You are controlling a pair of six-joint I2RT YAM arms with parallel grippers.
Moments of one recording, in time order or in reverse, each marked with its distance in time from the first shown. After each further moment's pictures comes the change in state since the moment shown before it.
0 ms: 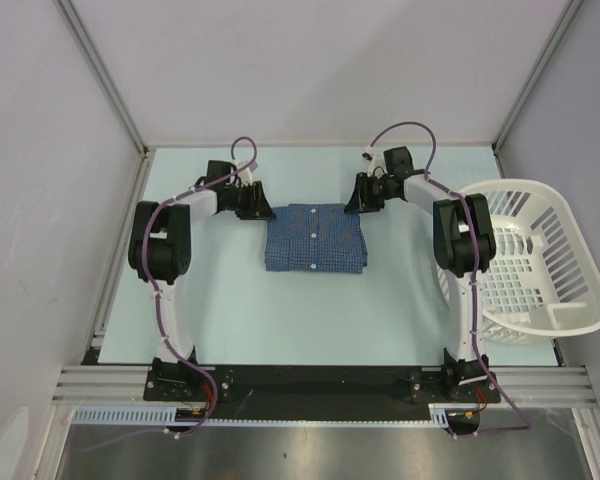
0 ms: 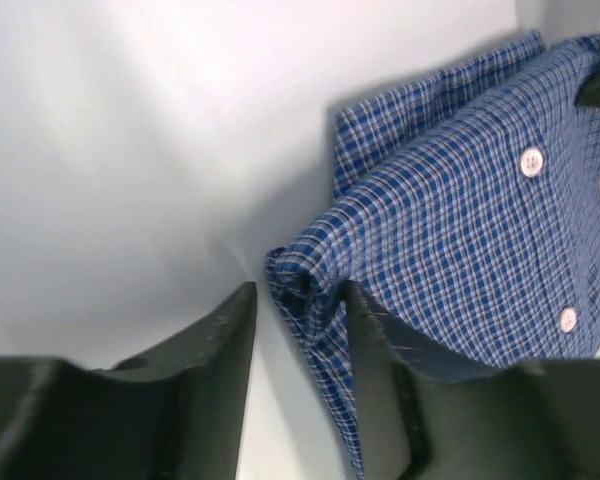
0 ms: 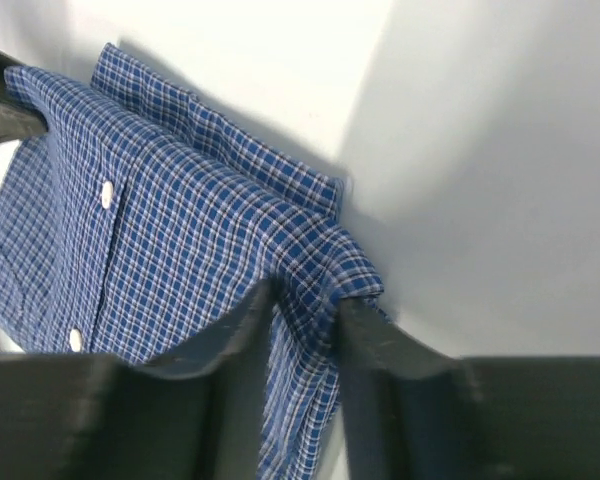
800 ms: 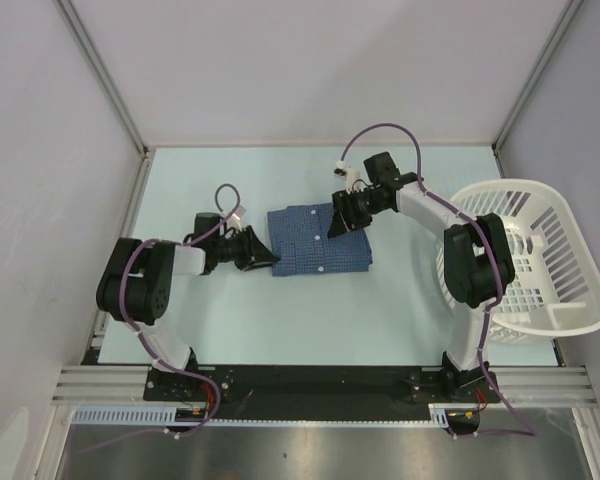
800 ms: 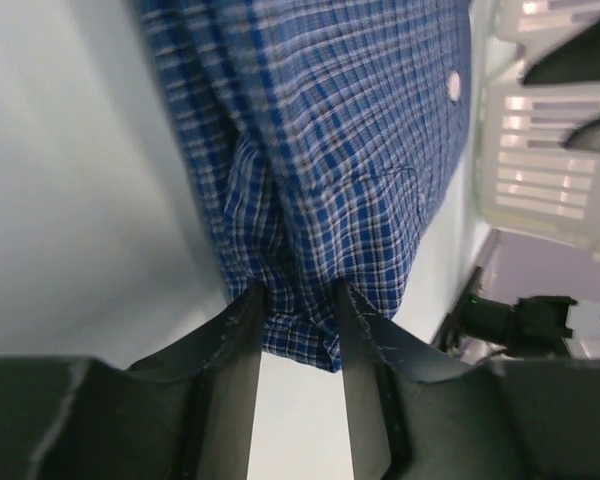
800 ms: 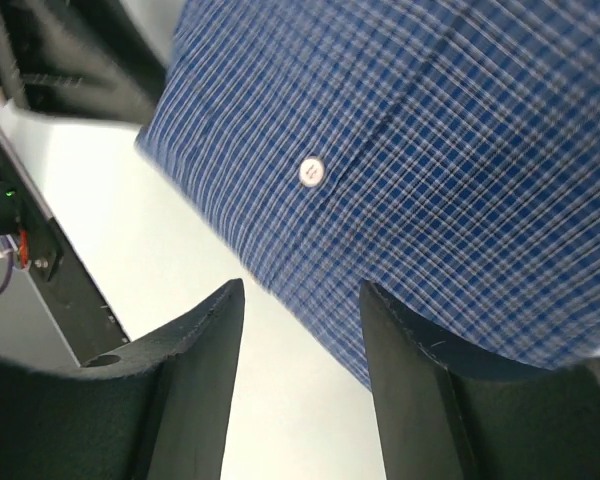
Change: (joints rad) left arm 0.011 -0.401 -0.723 0.446 0.169 -0.390; right arm 0.174 -0.336 -0.179 -0.227 -0.055 -0.200
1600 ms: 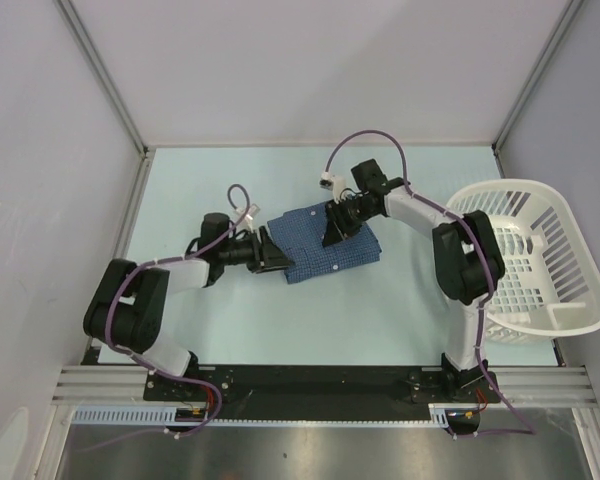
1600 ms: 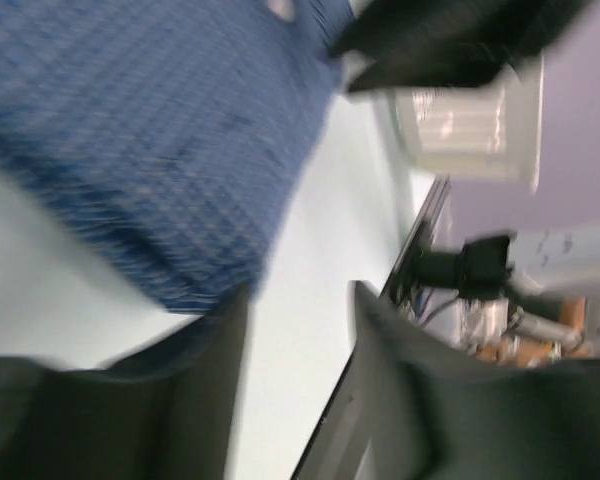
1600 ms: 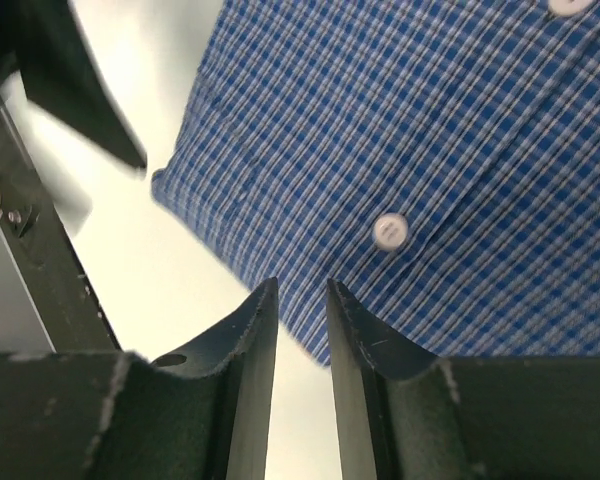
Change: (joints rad) left arm -0.112 -0.163 -0.096 0.129 0.064 -0.143; right arm 0.053 0.053 -0.002 -0.010 -0.043 -0.129
